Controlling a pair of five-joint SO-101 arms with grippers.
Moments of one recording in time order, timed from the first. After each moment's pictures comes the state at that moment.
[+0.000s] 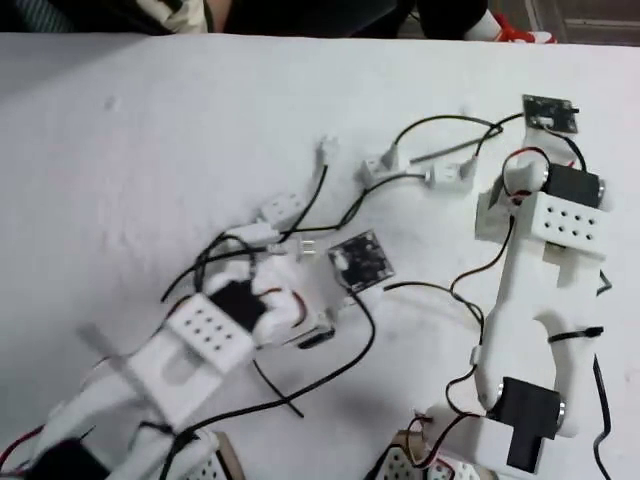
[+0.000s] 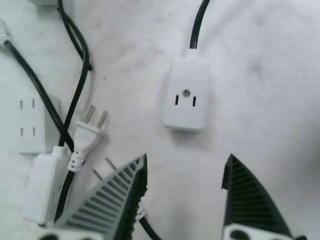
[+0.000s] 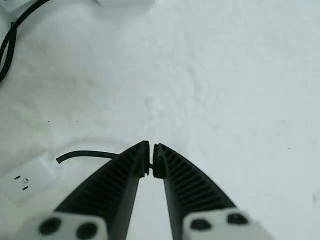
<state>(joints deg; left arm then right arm) 34.1 -31.0 53.5 50.5 -26.6 14.9 -9.5 9.4 82.5 10.2</state>
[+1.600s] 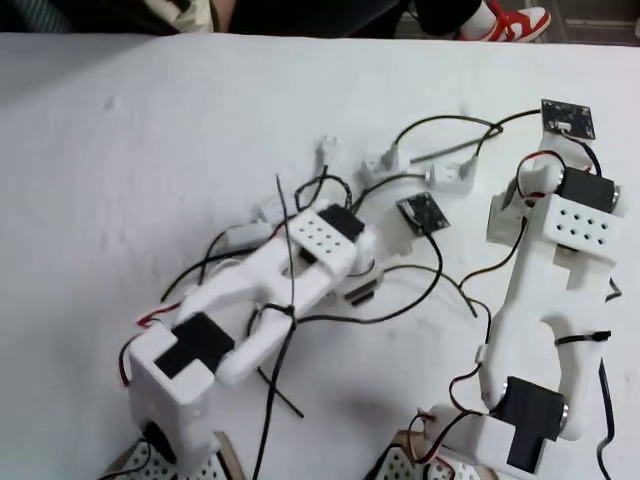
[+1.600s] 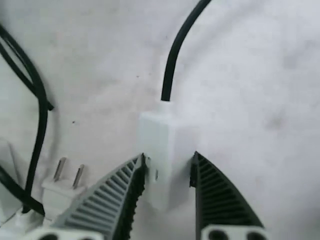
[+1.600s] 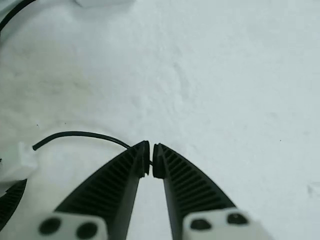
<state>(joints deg) 34.9 19.5 7.8 65.3 -20.6 18.0 -9.5 9.4 82.5 10.2</state>
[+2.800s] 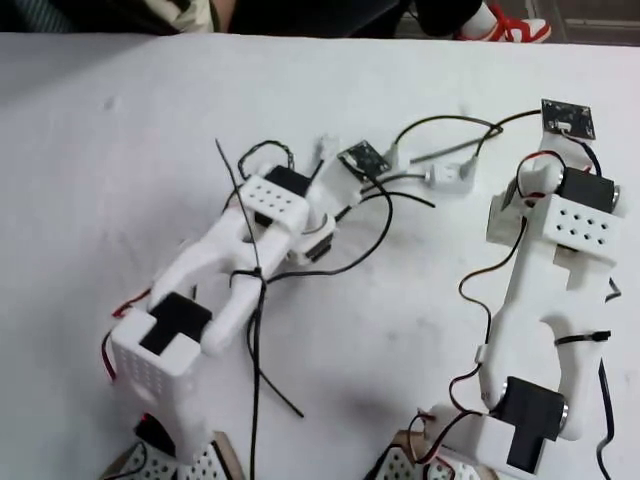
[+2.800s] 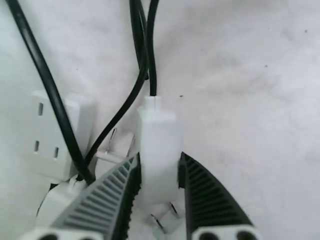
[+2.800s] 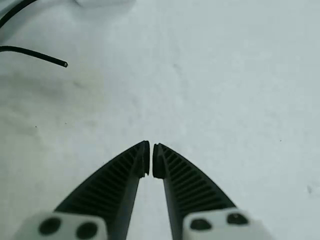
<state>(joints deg) 22.0 20.8 4.2 66.2 -21.8 17.9 -9.5 9.4 82.5 10.2</state>
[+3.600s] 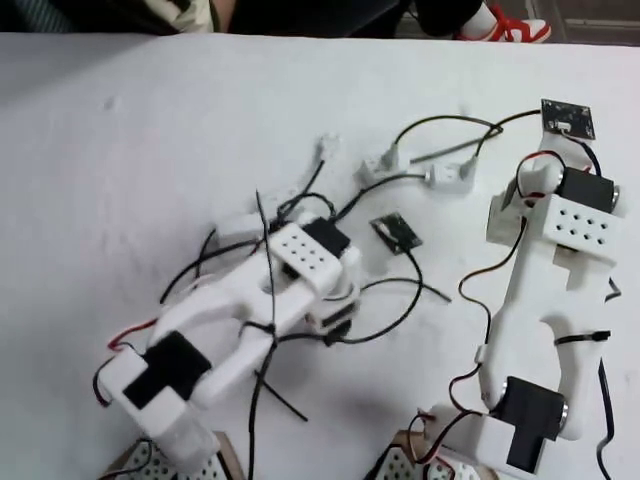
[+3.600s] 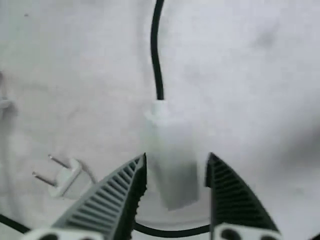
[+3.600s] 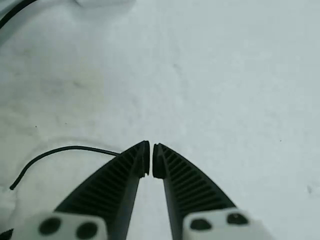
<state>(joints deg) 35.7 8.2 19.4 75.2 -13.8 17.9 -9.5 9.4 82.5 10.2</state>
